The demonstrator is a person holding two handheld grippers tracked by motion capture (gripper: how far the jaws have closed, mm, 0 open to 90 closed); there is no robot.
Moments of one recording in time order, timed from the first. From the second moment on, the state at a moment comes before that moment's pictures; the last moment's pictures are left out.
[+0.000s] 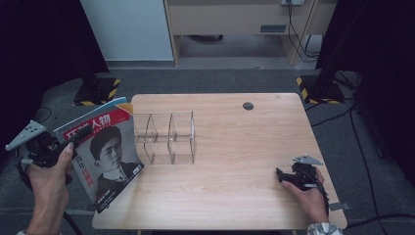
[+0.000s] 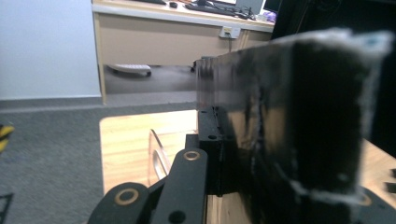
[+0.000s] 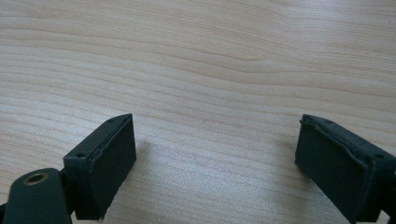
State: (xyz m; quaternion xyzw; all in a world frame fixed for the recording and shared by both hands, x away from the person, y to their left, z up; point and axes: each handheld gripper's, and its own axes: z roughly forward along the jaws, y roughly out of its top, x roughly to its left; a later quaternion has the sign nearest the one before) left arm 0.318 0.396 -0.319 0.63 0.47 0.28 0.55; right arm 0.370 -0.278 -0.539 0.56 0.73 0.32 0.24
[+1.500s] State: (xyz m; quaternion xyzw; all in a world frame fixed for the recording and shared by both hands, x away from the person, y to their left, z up) left arm 0.390 0.365 -0.337 0.59 0.45 0.34 0.57; right arm 0.370 -0.278 -0.539 0.56 0.73 0.32 0.24
